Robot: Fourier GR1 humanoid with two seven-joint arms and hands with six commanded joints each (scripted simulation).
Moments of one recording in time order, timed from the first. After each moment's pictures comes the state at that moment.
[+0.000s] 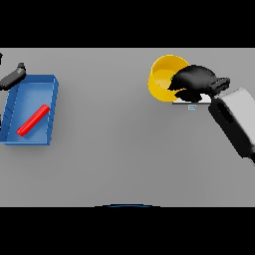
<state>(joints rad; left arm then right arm) -0.52 0.48 0.13 -1.23 -0.37 -0.19 0.52 -0.81 -0.56 0.51 -1.09 0.66 0.47 -0.13</state>
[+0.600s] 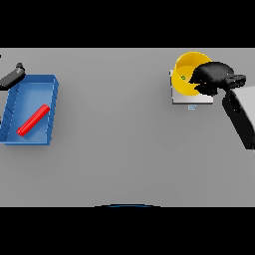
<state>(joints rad) -0.50 0.47 0.14 -1.29 -0.36 -0.19 0.59 -0.87 -0.56 0.49 -0.76 0.68 0.34 -0.16</state>
